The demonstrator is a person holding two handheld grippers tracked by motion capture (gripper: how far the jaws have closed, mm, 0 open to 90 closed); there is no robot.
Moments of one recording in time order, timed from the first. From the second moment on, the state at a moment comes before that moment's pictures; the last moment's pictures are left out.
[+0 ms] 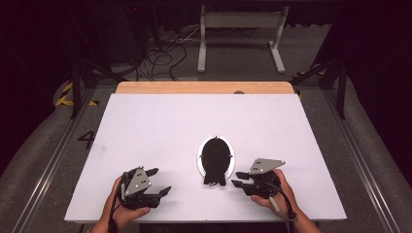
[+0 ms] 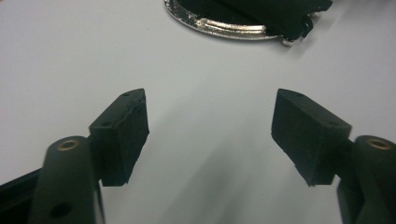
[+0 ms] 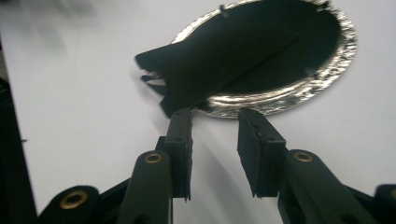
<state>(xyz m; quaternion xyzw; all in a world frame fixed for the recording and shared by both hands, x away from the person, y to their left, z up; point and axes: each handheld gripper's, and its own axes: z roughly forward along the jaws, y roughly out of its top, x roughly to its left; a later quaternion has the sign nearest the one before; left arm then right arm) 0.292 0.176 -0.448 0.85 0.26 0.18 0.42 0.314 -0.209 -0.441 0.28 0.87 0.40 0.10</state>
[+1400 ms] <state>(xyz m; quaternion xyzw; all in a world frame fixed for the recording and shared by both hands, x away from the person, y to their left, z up) 0.299 0.176 -0.460 0.86 0.27 0.17 0.41 0.316 -0.177 -0.450 0.27 0.90 0.34 0.08</state>
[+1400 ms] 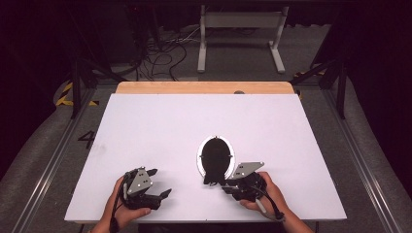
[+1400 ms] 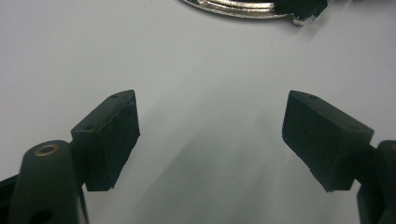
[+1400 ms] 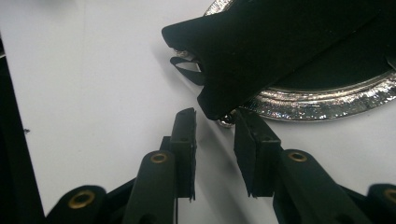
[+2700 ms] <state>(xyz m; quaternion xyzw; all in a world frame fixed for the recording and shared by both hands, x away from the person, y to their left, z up) 0.301 0.170 -0.462 0.86 0.26 0.16 0.40 0.346 -0.197 -0.460 0.36 0.79 0.49 -0.09</state>
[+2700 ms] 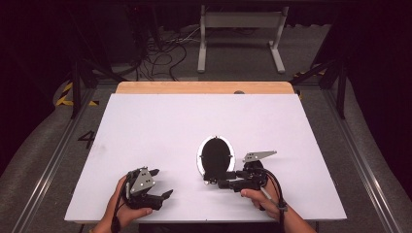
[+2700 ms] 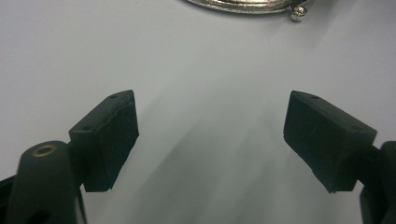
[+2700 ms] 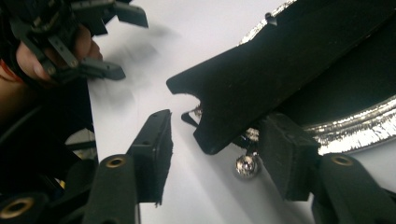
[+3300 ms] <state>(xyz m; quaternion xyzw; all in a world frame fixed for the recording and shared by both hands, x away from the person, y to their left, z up) 0.307 0.152 -0.460 0.87 0.25 0.16 0.38 0.357 -0.202 -0.469 0.42 0.74 0.51 -0.14</state>
